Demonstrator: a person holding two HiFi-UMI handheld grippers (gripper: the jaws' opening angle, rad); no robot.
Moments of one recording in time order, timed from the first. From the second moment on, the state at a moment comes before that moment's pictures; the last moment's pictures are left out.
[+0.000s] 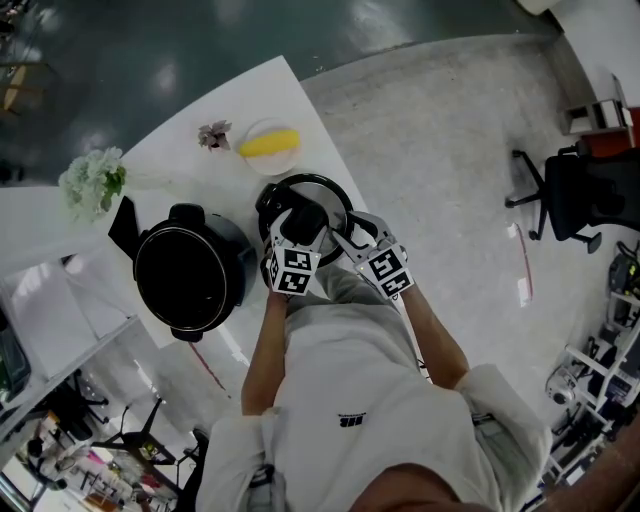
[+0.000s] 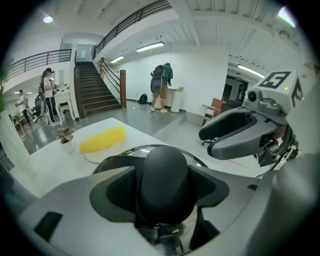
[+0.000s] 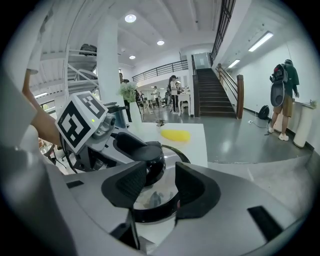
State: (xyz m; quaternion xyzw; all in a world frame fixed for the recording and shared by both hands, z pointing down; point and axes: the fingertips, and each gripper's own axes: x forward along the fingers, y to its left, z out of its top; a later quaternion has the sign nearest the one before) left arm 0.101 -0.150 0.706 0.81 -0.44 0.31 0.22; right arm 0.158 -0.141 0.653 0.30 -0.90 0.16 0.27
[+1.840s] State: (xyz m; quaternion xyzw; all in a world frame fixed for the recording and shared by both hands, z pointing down) left arm 0.101 -0.142 0.711 0.80 -0.41 0.35 0.24; right arm 0.164 -0.136 0.652 0.30 -0.90 0.17 0.27
